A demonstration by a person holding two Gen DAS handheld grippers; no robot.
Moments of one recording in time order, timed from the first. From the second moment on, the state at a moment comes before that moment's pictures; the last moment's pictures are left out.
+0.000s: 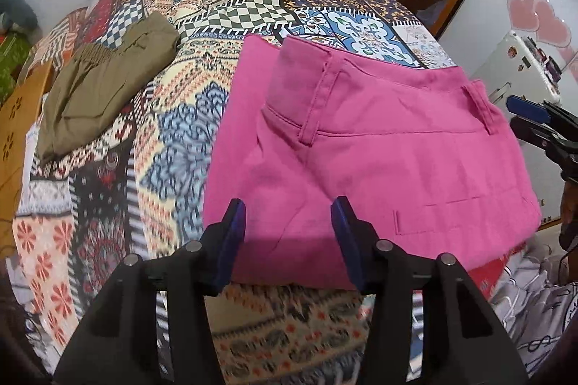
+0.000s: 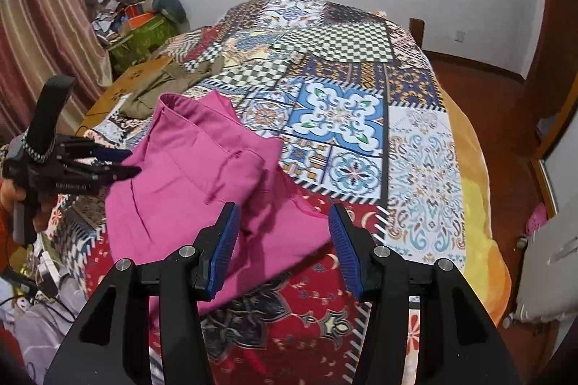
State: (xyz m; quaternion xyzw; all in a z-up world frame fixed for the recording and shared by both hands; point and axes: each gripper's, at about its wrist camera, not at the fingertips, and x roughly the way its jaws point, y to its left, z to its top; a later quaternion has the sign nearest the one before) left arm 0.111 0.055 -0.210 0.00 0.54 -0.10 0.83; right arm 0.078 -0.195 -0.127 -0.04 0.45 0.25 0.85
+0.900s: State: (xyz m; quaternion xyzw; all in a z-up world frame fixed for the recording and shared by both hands) left arm 0.077 0.070 -0.165 -0.05 0.49 -0.10 0.86; right arm 0.100 -0.147 -0.161 -0.04 0.48 0.30 0.82
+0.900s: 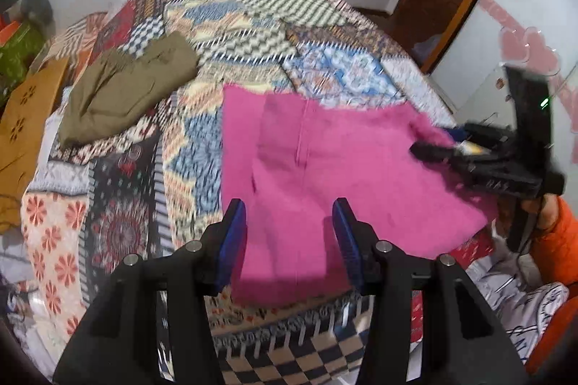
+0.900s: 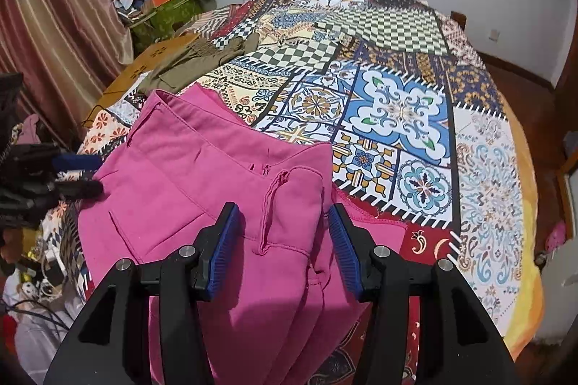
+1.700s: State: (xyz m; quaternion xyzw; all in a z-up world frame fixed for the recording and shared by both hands) left arm 0.155 0.082 -0.202 -0.07 0.50 -0.13 0.85; right arm 0.135 -0.126 -0.167 -0.09 0.47 0.32 0.81
